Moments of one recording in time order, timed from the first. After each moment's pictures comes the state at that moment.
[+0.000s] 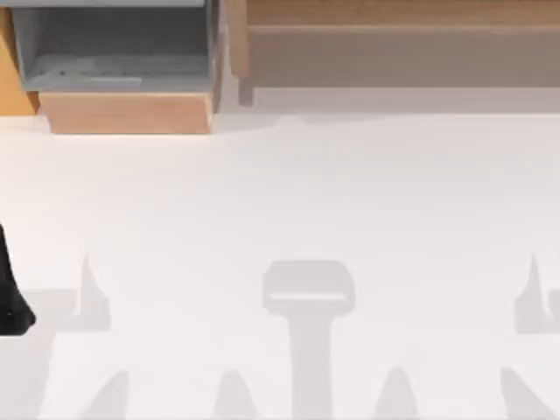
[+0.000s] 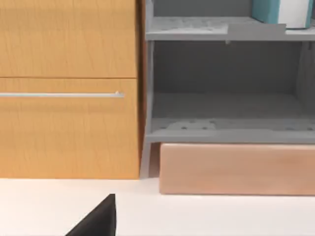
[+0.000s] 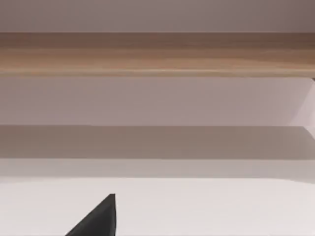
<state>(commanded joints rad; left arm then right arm) 0.00 0.00 0.00 0.00 0.00 0.00 0.00 0.00 0.00 0.00 0.00 0.00</state>
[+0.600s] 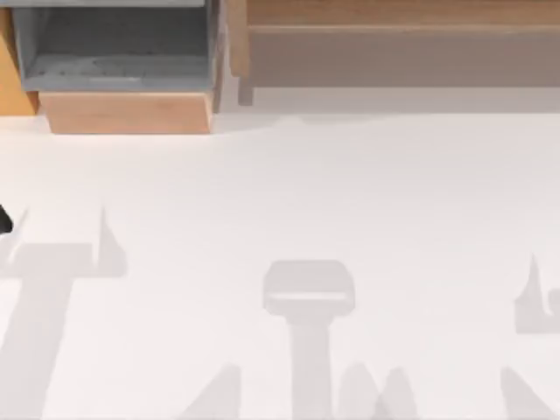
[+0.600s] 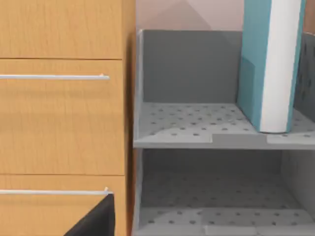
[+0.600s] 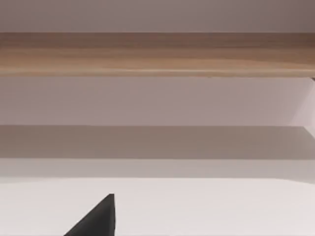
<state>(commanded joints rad) -0.07 0.38 0.30 0.15 -0.06 0.00 0.00 0.00 0.00 0.00 0.00 0.00</state>
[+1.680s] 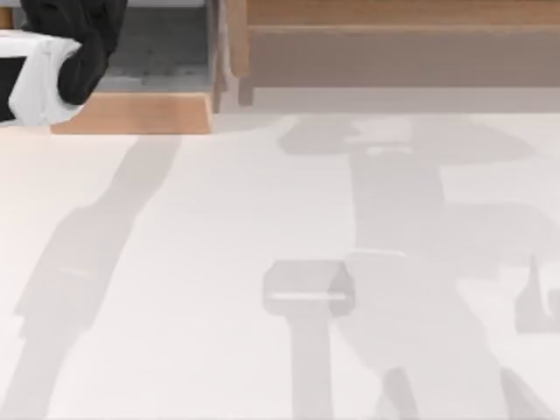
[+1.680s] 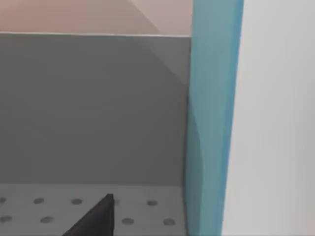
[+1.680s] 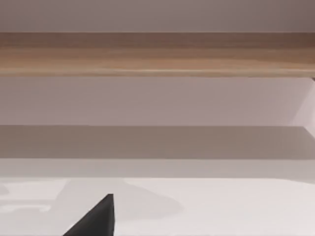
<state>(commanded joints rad) -0.29 1.91 1.28 0.63 -0.26 -0.01 0.00 0.00 0.00 0.00 0.00 0.00</state>
